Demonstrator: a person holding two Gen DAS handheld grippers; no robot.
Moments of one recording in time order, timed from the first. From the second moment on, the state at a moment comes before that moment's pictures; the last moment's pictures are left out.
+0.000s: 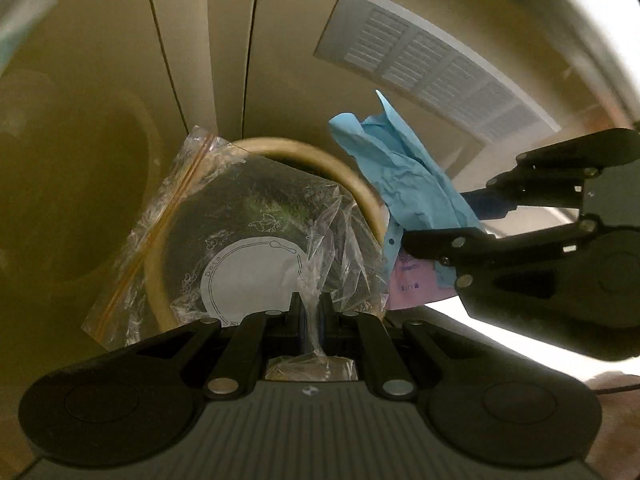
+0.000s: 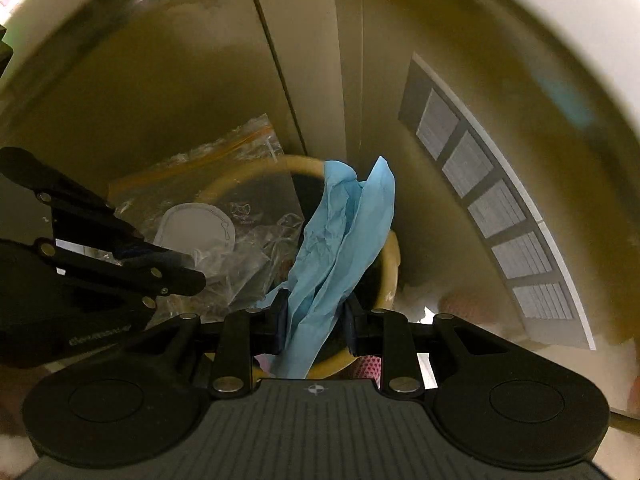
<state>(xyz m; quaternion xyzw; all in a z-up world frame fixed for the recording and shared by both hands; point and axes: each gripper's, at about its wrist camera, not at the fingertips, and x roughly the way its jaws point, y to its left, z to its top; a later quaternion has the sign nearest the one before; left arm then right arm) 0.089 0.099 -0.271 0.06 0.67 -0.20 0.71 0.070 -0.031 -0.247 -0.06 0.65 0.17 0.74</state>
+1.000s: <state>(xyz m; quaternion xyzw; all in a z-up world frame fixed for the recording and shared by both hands) 0.139 0.081 -0.325 0.12 0.70 -0.15 0.69 0.099 -0.018 -0.337 -0.08 0.70 0.16 0.69</state>
